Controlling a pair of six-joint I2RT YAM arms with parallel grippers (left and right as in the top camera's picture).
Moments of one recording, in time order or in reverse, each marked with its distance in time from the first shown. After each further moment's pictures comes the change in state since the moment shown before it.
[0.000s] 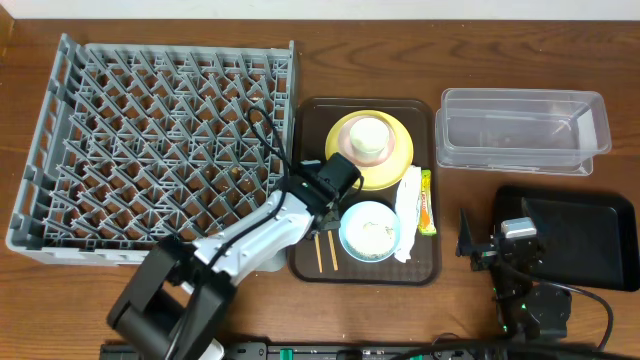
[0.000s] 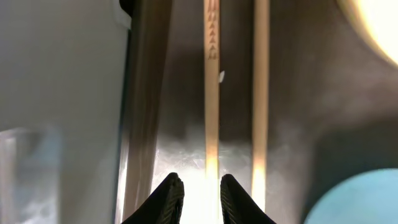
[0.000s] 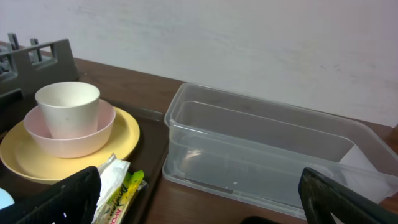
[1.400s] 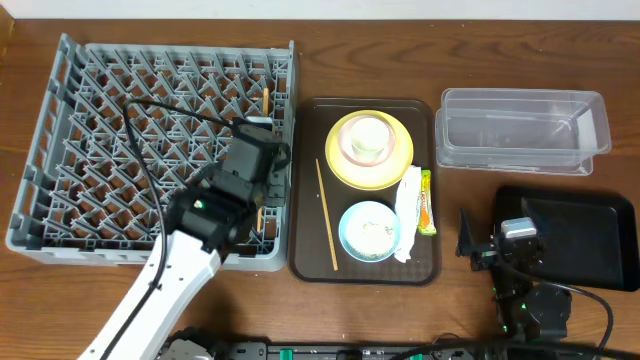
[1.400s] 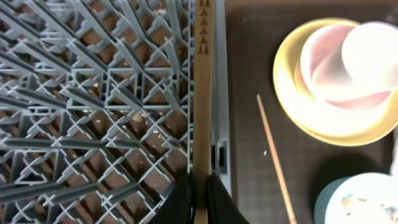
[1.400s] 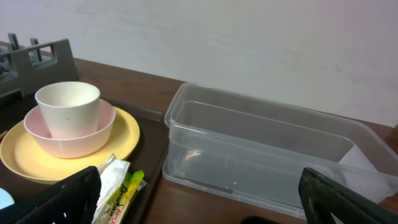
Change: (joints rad) left arm 0.240 -0.488 0.044 -0.086 -0.042 0.481; right arm 0.000 0.000 0.000 0.000 0.000 0.000
